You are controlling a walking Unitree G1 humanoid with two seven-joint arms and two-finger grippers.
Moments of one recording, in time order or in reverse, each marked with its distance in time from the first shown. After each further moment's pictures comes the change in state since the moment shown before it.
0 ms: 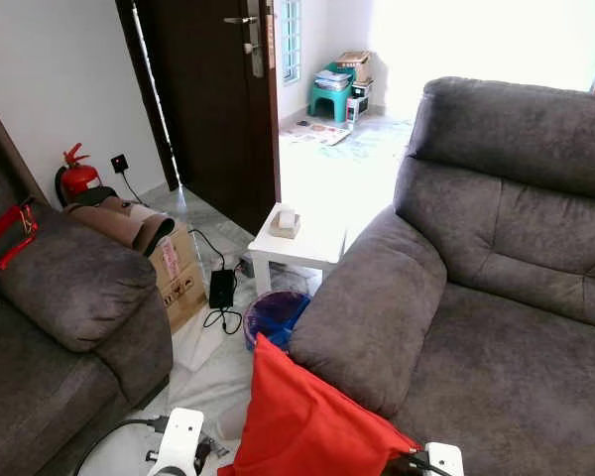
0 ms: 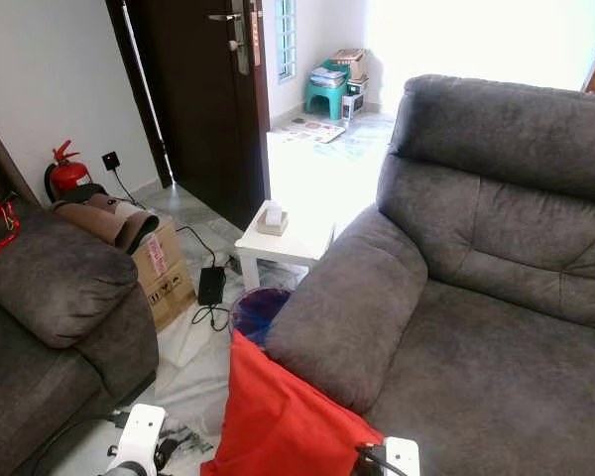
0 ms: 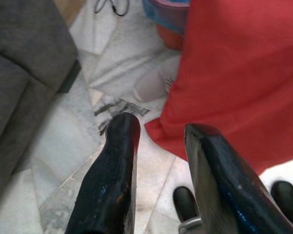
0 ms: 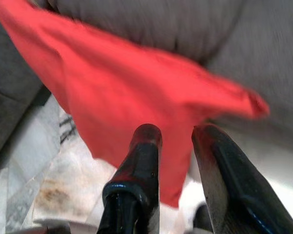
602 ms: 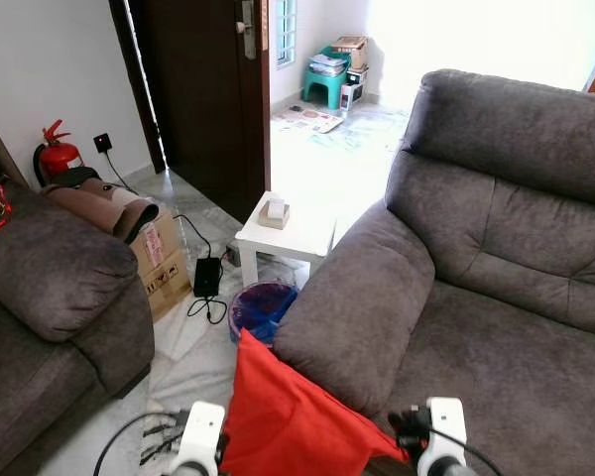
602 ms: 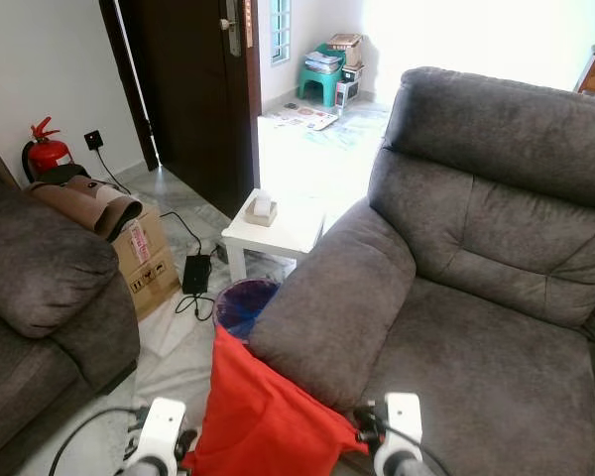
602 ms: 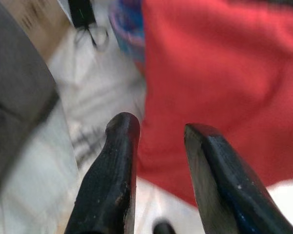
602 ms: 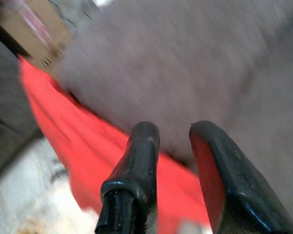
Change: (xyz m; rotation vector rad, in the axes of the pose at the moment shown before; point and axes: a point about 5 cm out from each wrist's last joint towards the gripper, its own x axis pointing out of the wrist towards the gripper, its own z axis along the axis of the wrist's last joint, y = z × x) left arm 0.004 -0.016 0.031 0.029 -0.185 0.016; right arm 0.015 0.012 0.071 -0.085 -0.228 0.110
